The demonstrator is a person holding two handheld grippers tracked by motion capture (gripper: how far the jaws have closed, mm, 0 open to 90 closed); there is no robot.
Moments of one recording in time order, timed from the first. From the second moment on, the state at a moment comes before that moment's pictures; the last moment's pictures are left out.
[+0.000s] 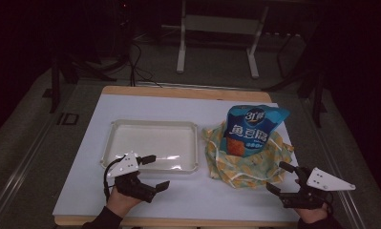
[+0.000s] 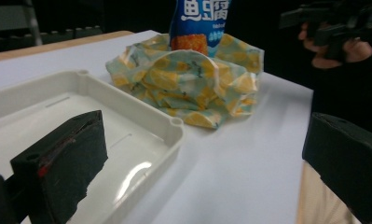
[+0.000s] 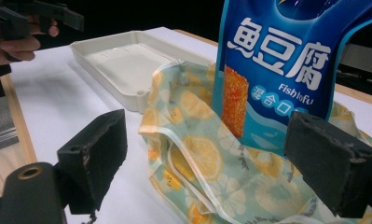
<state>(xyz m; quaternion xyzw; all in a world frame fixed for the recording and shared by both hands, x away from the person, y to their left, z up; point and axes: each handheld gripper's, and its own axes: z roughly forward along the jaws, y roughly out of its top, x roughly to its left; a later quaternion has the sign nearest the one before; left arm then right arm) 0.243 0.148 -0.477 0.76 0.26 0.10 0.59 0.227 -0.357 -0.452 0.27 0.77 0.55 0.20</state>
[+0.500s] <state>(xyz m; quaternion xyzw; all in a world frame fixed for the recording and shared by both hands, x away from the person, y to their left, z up) 0.271 0.103 -0.467 0.77 0.22 0.08 0.59 0.237 -0.357 -0.439 0.26 0.76 0.55 0.21</state>
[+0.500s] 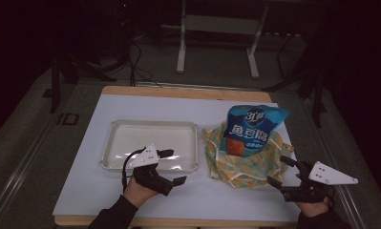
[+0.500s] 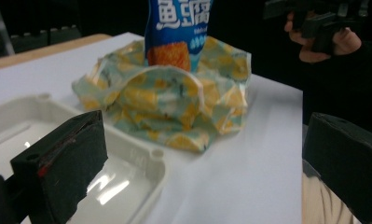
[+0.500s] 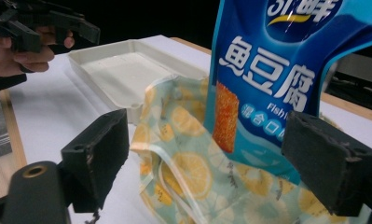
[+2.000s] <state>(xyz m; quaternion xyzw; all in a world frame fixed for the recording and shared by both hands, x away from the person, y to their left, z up) 0.381 0.010 -0.442 0.78 0.19 0.07 0.59 0.298 -0.367 -0.420 0.28 0.76 0.55 0.23</state>
